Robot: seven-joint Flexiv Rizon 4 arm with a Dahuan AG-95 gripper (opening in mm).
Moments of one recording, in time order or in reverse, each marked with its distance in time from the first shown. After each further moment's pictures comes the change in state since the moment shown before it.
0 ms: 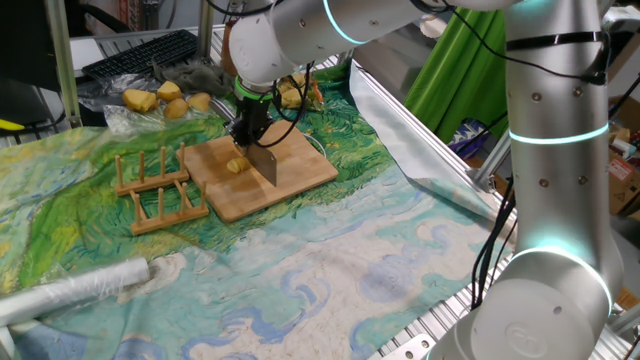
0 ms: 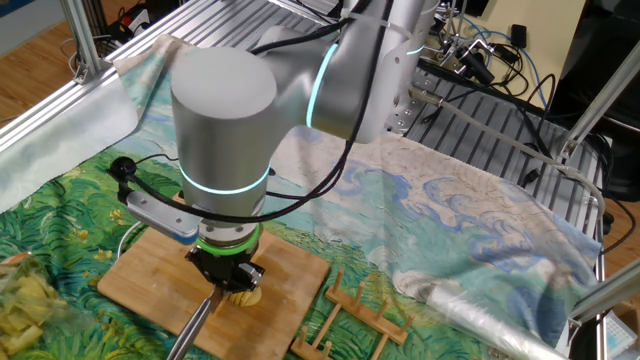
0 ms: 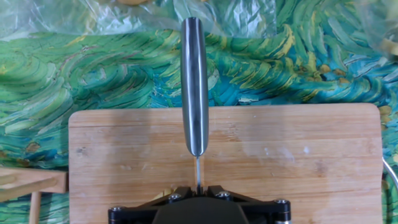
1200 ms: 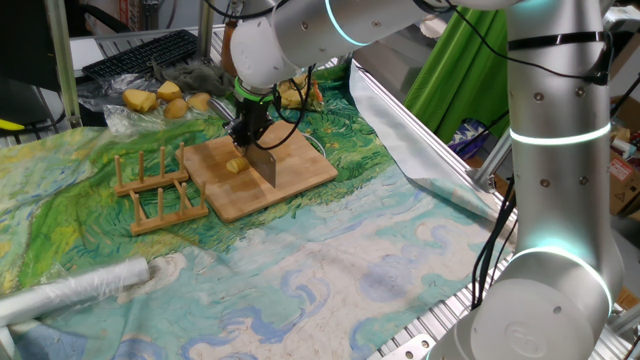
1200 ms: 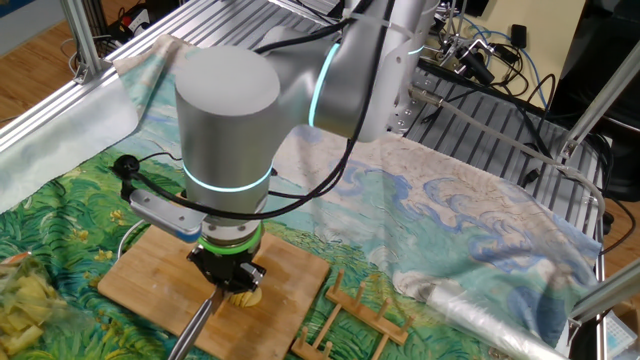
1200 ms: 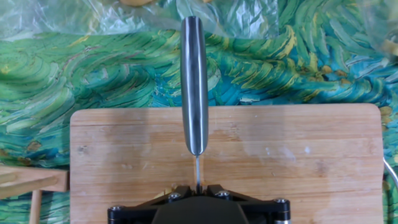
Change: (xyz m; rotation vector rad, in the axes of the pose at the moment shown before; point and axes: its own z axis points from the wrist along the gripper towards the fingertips) arm 0.001 -0.001 0.000 -0.003 -0.008 -0.014
